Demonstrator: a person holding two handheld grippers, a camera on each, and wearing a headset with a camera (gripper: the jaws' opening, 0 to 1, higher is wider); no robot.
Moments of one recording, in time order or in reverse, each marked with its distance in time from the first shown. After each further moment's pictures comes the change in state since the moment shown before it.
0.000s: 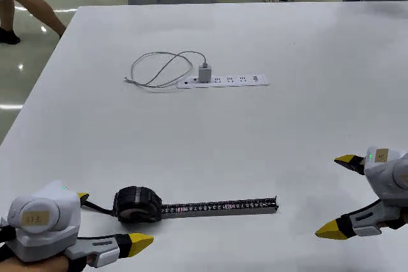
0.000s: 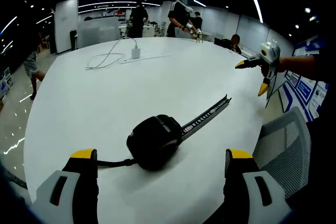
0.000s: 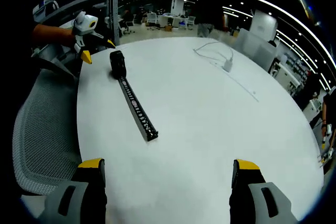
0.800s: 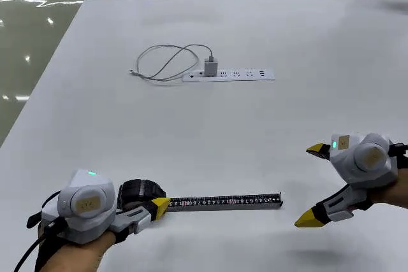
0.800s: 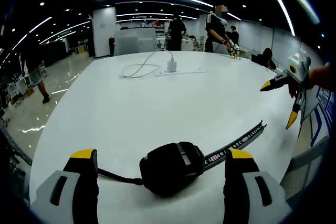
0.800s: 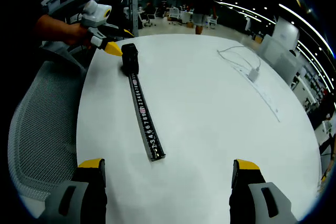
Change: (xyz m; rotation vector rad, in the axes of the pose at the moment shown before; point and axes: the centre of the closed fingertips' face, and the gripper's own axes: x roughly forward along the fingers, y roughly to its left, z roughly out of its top) left arm 0.021 0.024 0.025 -0.152 -0.153 0.322; right arm 0.048 0.010 0.026 -0.142 0.050 0.129
